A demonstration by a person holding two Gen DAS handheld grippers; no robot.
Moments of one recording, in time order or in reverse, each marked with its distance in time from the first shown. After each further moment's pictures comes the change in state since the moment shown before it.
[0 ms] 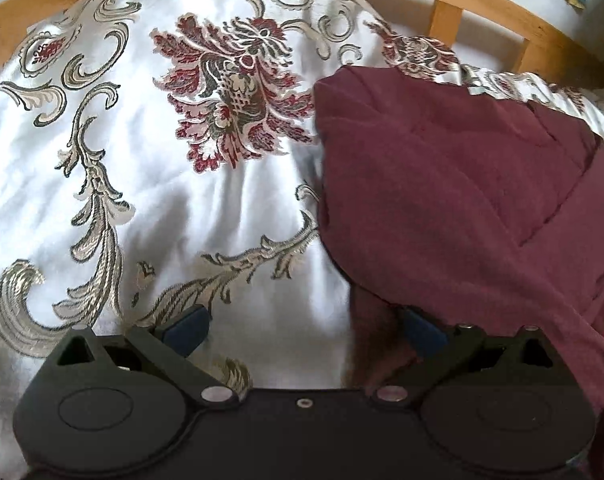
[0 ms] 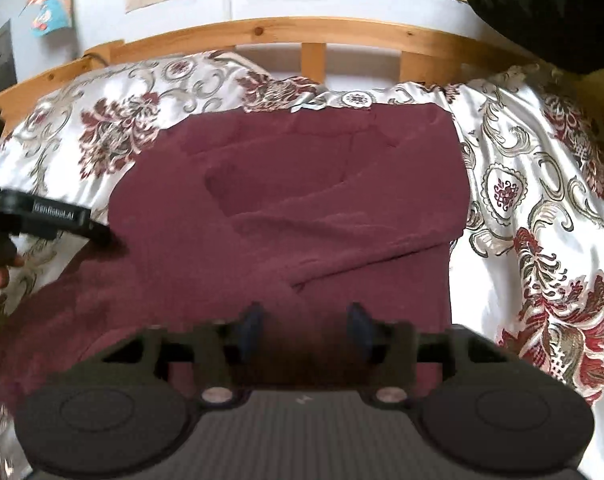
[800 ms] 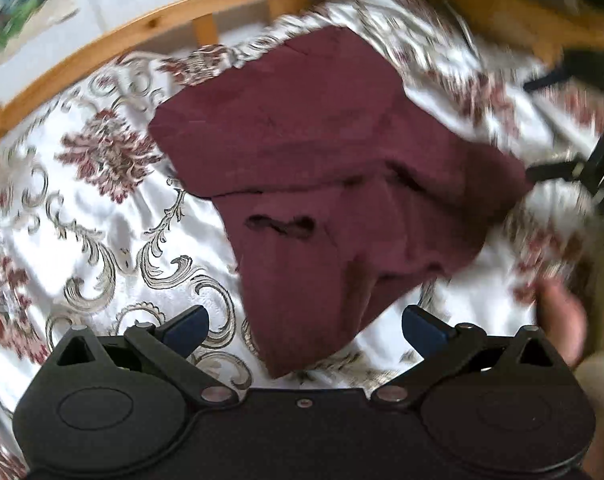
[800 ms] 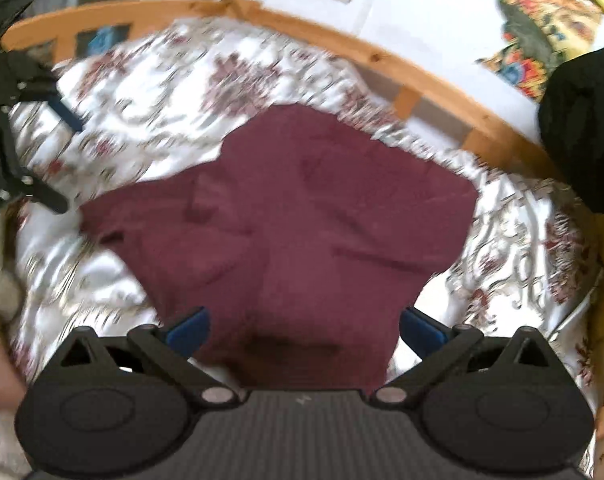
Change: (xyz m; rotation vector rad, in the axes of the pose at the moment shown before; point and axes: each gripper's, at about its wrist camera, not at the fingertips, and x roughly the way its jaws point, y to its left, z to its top) left arm -0.179 -0.028 -0.104 0.678 0.029 -0.202; right arm -0.138 0.041 -0.020 -0.459 0.066 0.043
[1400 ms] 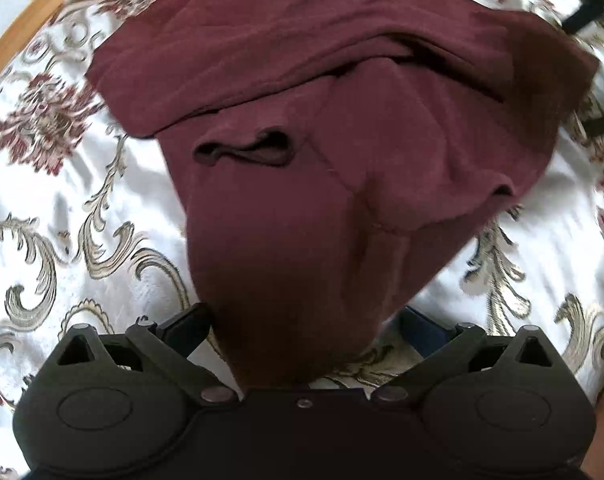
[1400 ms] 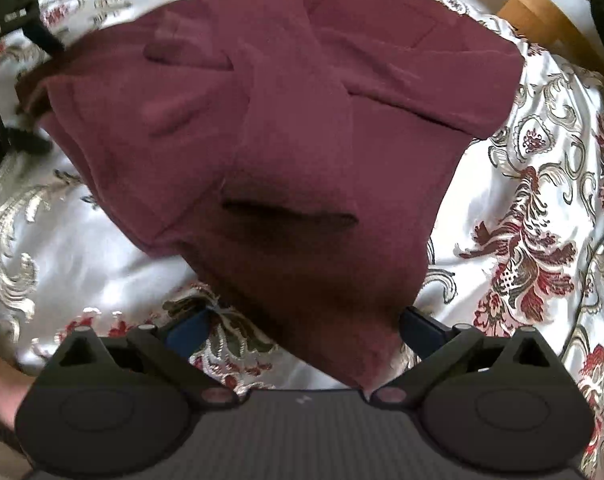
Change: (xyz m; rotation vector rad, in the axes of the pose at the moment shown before) left arm 0.102 -0.012 0.005 0.090 0.251 0.029; right arm 0.088 -0.009 -0.027 0.007 0.404 0.005
